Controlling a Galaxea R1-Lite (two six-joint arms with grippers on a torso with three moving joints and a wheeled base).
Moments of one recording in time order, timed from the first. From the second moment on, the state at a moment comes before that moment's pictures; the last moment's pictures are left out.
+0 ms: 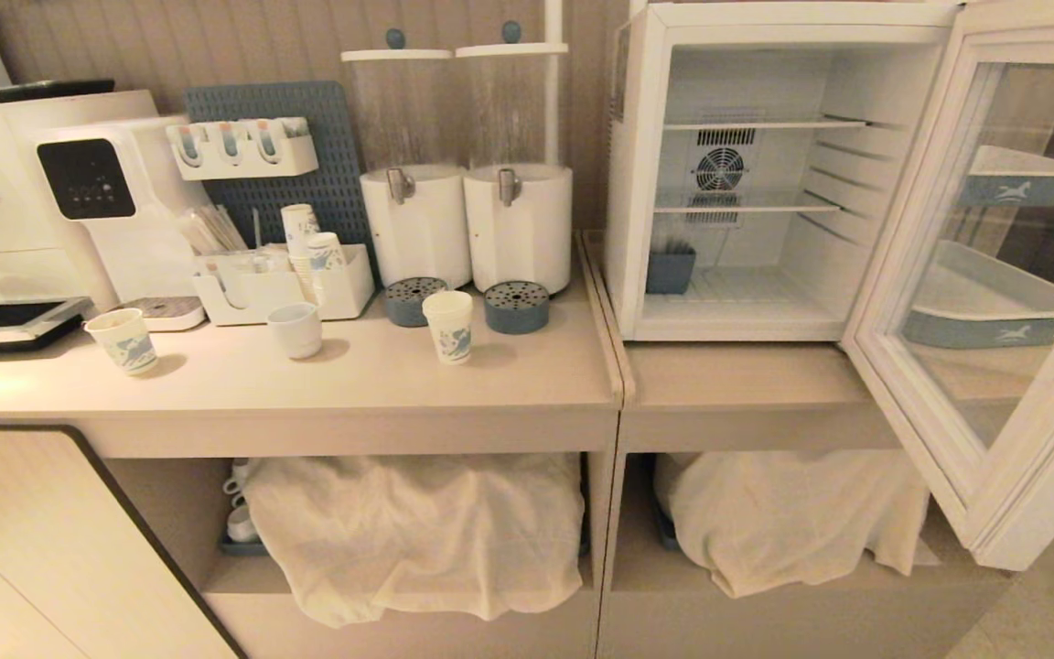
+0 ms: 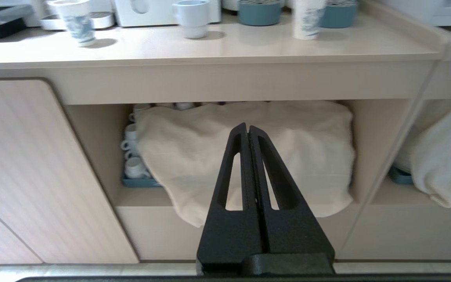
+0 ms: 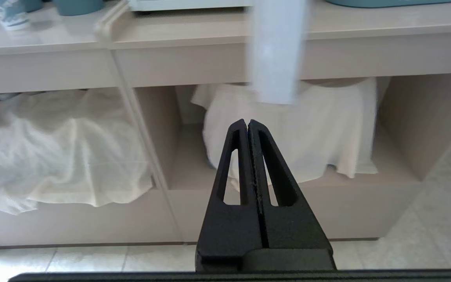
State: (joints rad) left arm 0.00 0.00 0.00 -0.04 0.00 0.00; right arm 0.00 0.00 -0.03 0.07 -0.01 0.00
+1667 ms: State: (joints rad) left arm 0.00 0.00 0.00 -0.04 0.00 0.00; right arm 0.00 0.00 -0.03 0.07 -0.01 0.00
